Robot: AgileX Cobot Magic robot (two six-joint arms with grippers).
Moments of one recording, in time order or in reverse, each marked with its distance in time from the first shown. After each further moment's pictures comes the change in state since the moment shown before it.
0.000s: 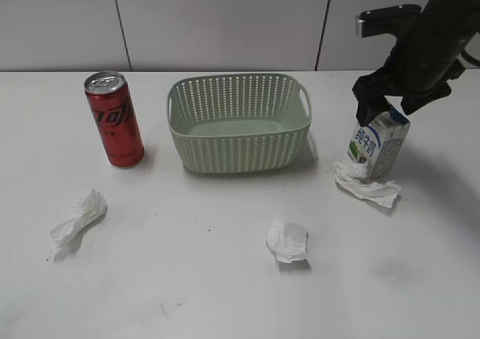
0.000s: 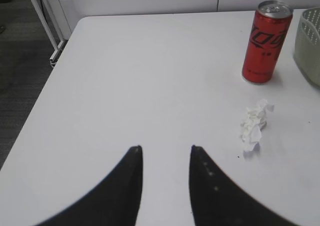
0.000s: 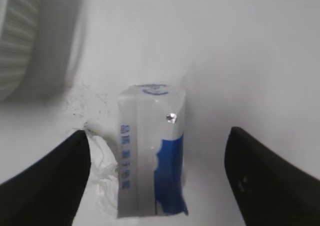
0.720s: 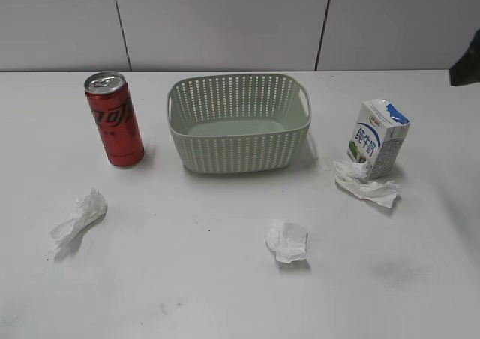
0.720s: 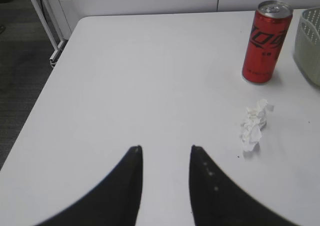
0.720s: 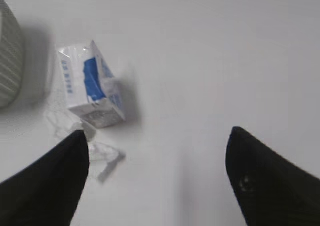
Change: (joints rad) left arm 0.000 0.000 0.000 0.000 0.000 -0.001; right arm -0.208 -0.561 0.443 0.179 -0.235 -0.081
